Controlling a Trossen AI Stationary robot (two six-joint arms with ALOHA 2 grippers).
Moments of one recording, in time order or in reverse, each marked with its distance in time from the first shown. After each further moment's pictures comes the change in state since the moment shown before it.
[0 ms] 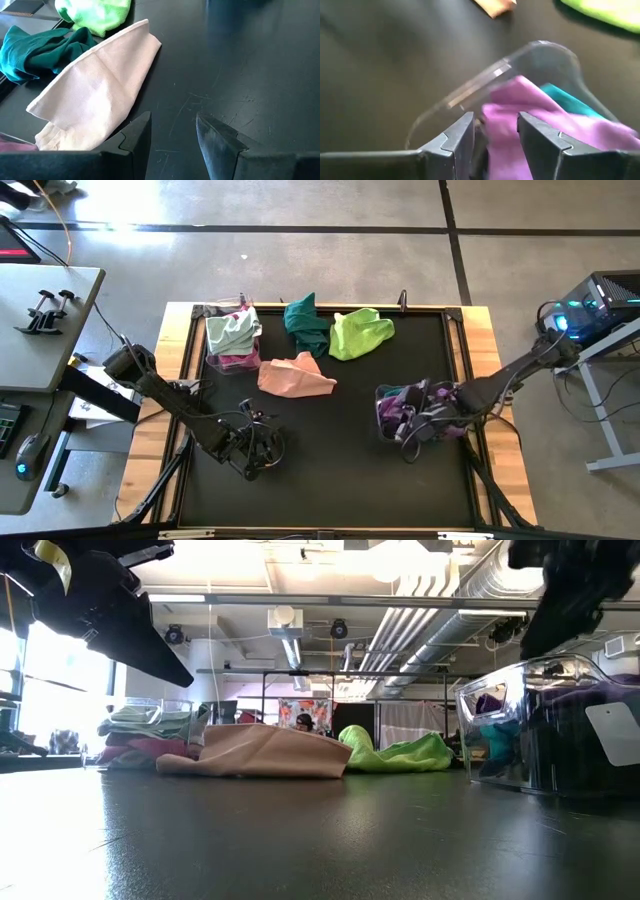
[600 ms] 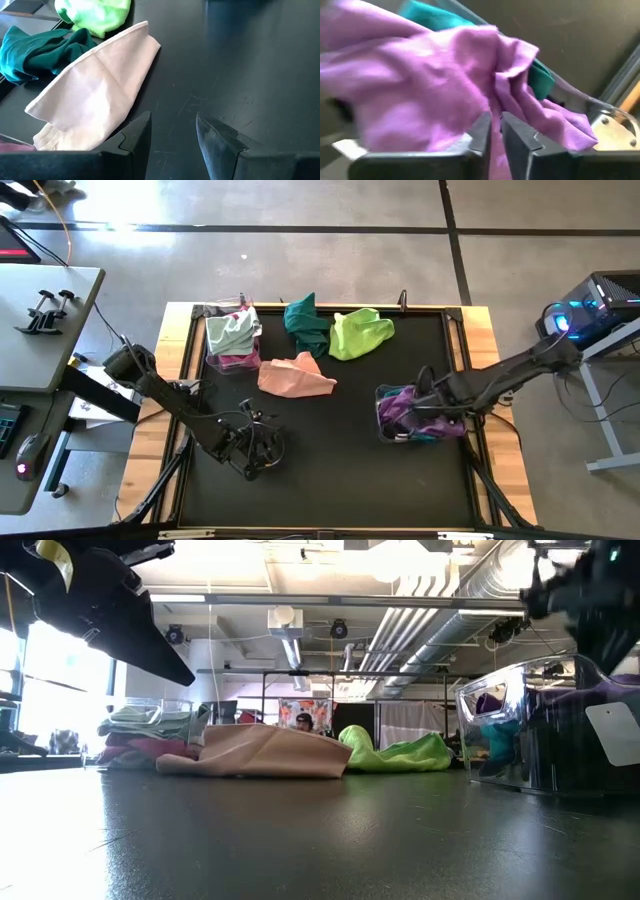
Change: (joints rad) left arm 0.000 0.000 0.000 0.009 -0.003 0.000; right arm -0.172 0.038 0.039 -0.465 -0.209 0.290
